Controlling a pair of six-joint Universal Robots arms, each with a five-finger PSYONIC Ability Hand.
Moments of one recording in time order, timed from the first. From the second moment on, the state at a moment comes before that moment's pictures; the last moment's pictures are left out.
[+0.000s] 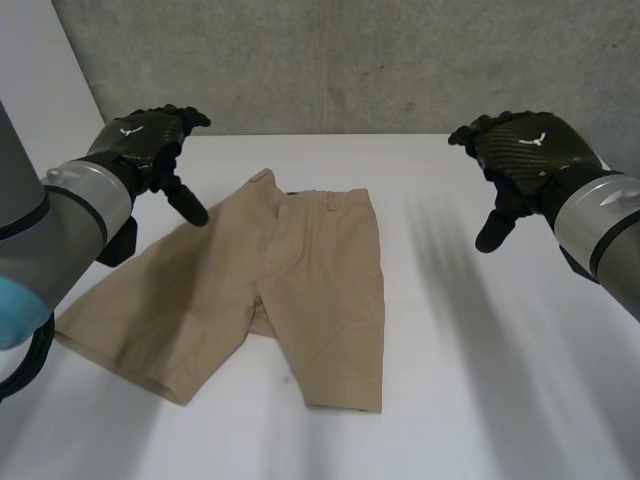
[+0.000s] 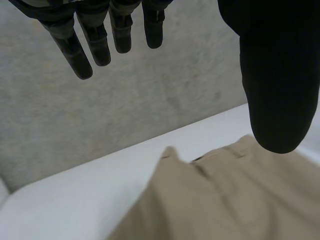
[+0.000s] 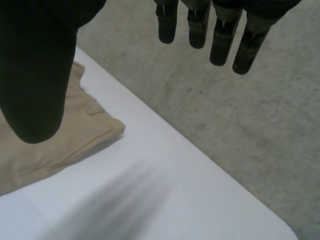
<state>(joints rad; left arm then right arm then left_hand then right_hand) 4.34 -1.83 -1.32 3.00 -1.58 3.16 1.94 -1.44 1.43 0.18 1.47 2.80 0.20 0.20 0.22 0.21 0.05 0.14 0.22 0.22 0.23 0.06</state>
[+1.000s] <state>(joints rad) 4.43 -2.35 -0.89 3.20 -1.59 3.34 1.95 -1.32 1.43 0.17 1.46 2.78 1.11 1.19 1.17 1.19 0.96 0.14 0.22 0.22 0.23 0.06</state>
